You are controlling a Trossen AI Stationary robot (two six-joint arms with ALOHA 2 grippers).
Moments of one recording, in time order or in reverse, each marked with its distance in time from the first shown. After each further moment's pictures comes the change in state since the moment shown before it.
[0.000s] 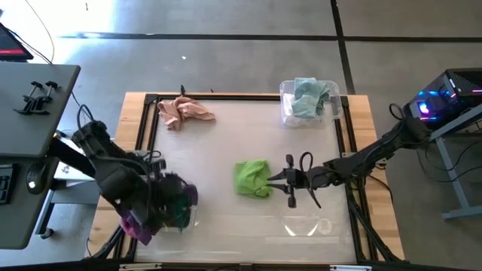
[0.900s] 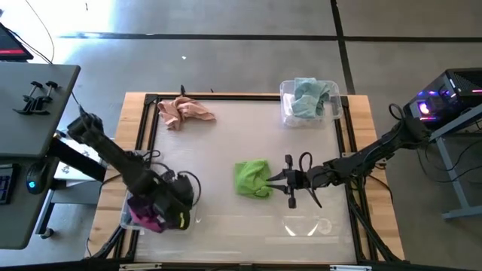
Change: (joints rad) left arm 0.104 -0.165 -0.637 0.600 0.200 -0.133; right arm -0.003 0.005 0.000 0.021 -0.024 -0.032
